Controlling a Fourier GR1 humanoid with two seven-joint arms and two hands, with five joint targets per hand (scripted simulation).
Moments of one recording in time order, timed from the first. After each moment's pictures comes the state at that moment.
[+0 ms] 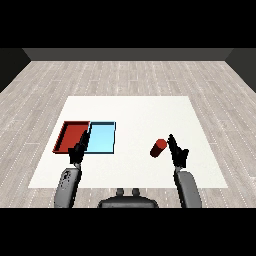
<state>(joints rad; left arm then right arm) -0.02 0.12 -0.02 -1.57 -0.03 0.00 0.00 0.03 -0.10 0.01 -1.57 -0.01 -0.03 0.03</state>
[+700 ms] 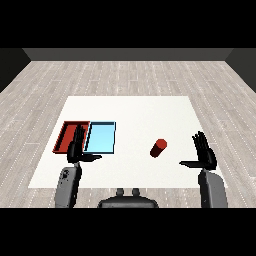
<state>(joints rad) -0.04 0.07 0.04 -1.62 0.05 -0.03 -0.29 0.03 -0.30 -0.27 -1.47 -0.25 0.31 -0.34</state>
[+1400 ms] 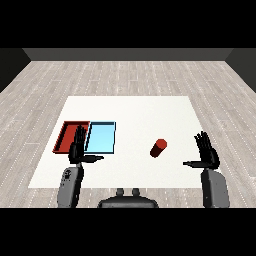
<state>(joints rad) -0.04 0.04 0.04 -1.59 0.07 -0.05 -0.39 -0.02 -0.33 -0.33 -1.32 -0.25 0.43 -0.45</state>
